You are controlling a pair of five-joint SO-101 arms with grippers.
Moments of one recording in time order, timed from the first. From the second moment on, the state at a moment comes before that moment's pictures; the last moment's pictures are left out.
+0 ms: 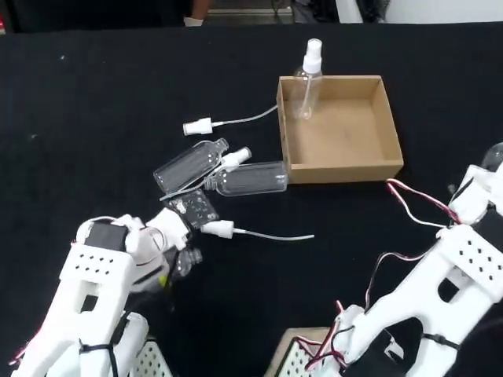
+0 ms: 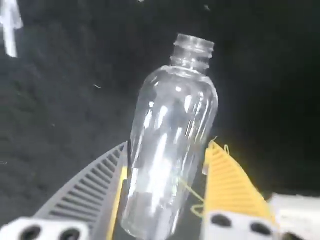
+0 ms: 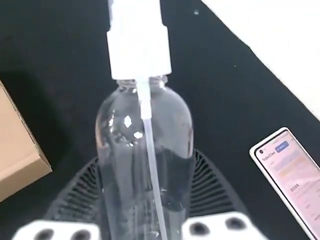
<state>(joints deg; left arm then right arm) 3.9 -49.6 65.3 69.1 -50.7 46.2 -35.1 36.3 45.4 17.4</state>
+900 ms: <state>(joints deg) -0.6 -49.5 48.0 66.5 -47.4 49.7 -35.1 56.5 16.4 18.3</state>
